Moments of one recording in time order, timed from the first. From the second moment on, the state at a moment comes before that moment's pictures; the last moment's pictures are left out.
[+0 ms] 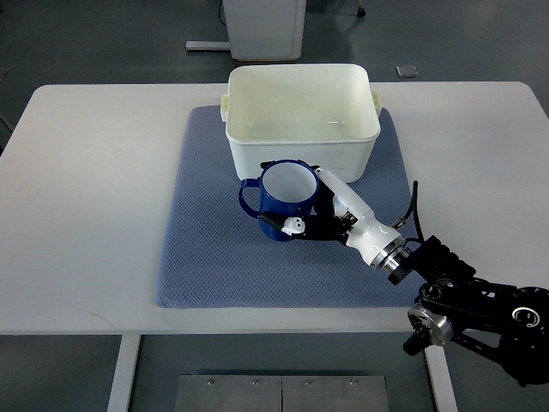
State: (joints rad) left arm -0.03 0.00 -0.10 -0.24 0.04 0.10 -0.12; right arm 0.73 -0.35 0.22 1.48 -0.56 -0.32 0.50
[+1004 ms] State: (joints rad) left arm -0.03 0.00 -0.10 -0.24 0.04 0.10 -0.12; right arm 1.10 -0.17 0.21 1.03 -0.29 -0.25 0.39
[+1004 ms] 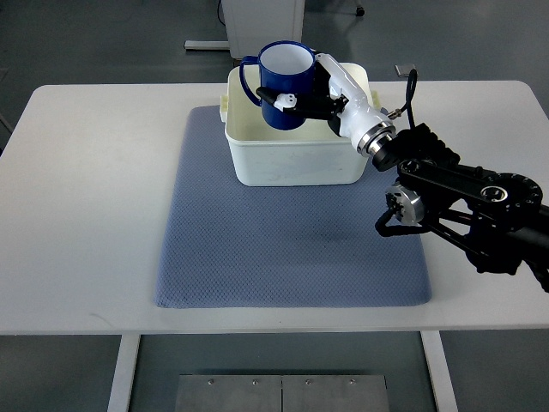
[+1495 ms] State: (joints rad) left arm -0.03 0.00 -0.10 -0.24 0.04 0.10 -0.12; right arm 1.14 0.00 0.22 0.52 -0.29 -0.09 0.37
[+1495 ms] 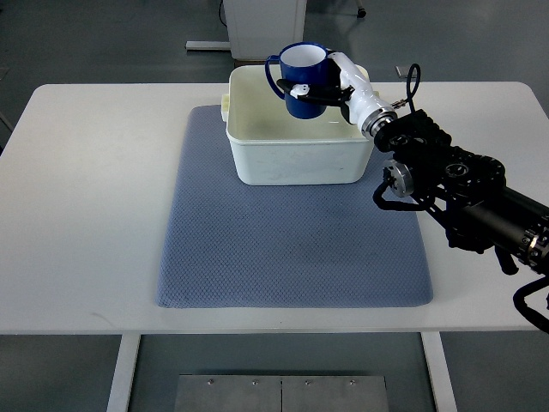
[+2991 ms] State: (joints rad) left arm -0.03 0.00 -0.10 -0.25 0.04 0.10 -0.12; right arm 1.11 0.00 0.29 0.50 -0.28 -0.09 0.42
